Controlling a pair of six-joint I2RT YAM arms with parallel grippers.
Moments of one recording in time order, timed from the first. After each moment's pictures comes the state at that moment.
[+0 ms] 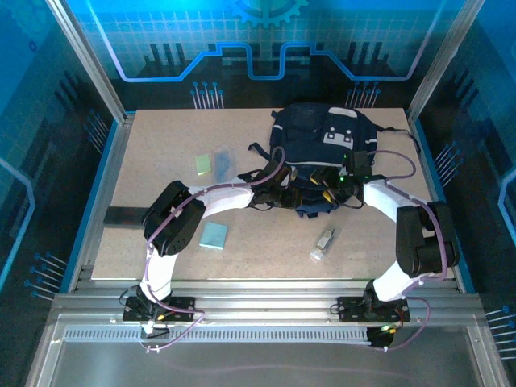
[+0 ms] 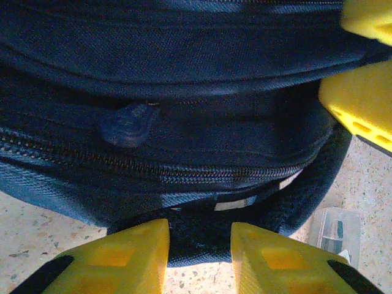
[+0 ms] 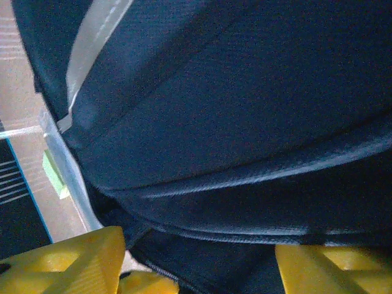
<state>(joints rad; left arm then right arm) -0.73 2.02 1.37 -0.24 0.22 -0.59 0.13 1.61 0.90 -0.22 -0.38 0.96</state>
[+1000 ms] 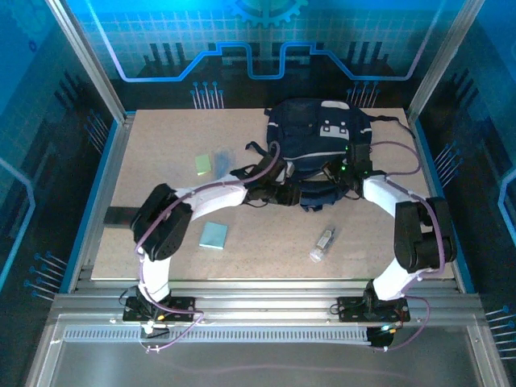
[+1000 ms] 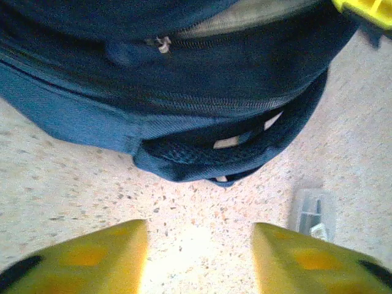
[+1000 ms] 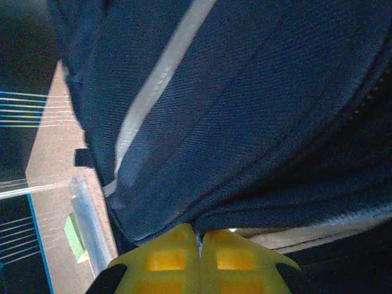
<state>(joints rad) -0.70 1.91 1.37 -0.34 0.22 -0.54 0.13 1.62 0.97 -0.09 -0.23 0.98</state>
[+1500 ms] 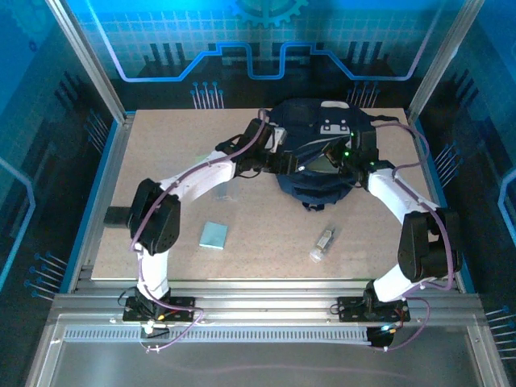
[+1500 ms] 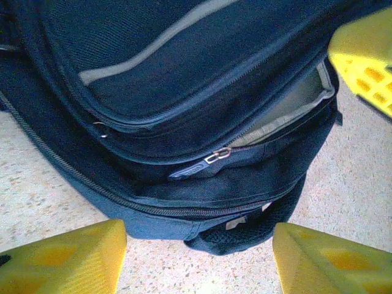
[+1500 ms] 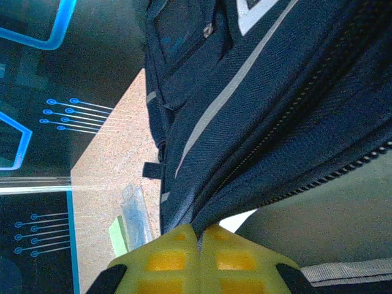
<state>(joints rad) -0.58 1.97 1.63 -0.45 0.27 -0.39 0.13 1.56 1.08 -0.13 -0.24 0.93</state>
